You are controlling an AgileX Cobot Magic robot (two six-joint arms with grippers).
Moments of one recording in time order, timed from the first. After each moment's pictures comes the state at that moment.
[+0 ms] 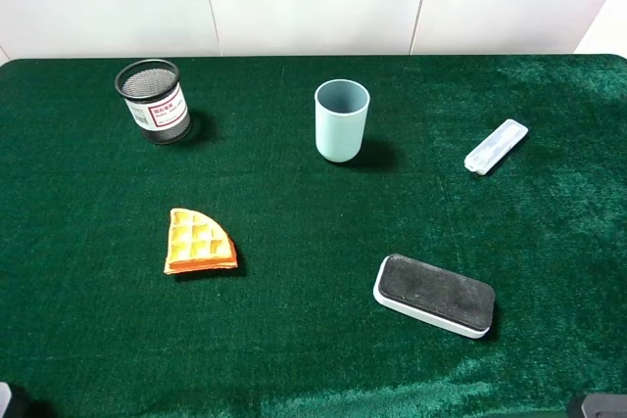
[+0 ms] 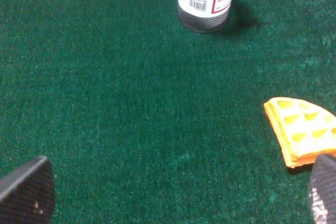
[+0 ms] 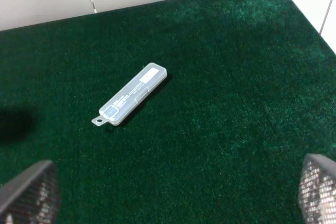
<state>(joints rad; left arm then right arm) -0.03 -0.01 -0.50 0.02 1.06 0.02 0.01 -0.01 -0.50 -0.06 1.03 0.12</state>
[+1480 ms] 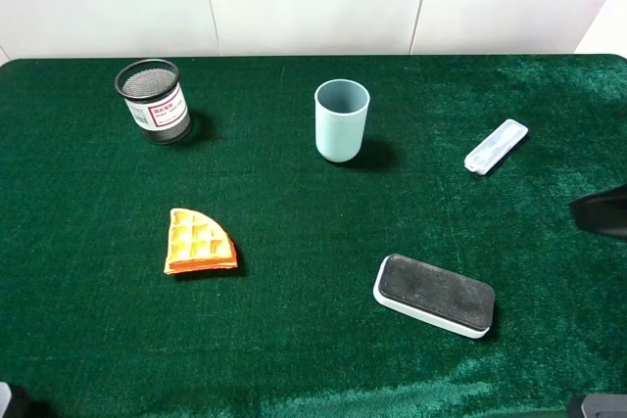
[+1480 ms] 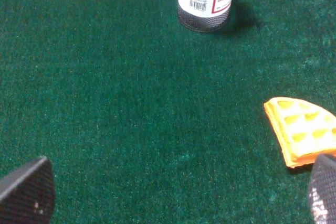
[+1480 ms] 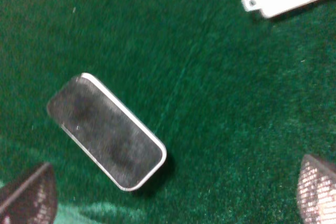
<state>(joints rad) -0.03 -0.01 -0.50 0.02 1.06 0.02 0.24 0.72 -0.64 0.22 1.04 -0.34</state>
